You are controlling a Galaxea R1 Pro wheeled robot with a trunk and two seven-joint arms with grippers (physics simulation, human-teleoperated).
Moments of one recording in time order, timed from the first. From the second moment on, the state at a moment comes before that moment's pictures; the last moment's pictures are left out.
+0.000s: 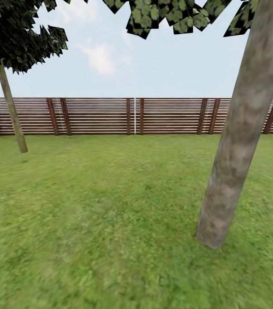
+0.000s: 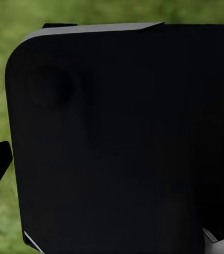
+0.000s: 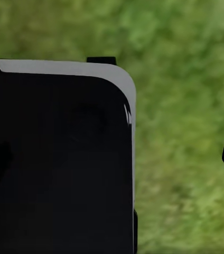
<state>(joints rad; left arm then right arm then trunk) 0.00 -0.06 0.00 -0.03 0.00 -0.09 0.00 -0.02 -0.04 -0.02 -0.01 0.00 -0.17 0.00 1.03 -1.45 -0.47</state>
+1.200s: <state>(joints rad) 0.00 -0.06 0.00 -0.03 0.00 -0.15 0.00 -0.02 -0.05 -0.02 -0.01 0.00 -0.17 0.00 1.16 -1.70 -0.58</state>
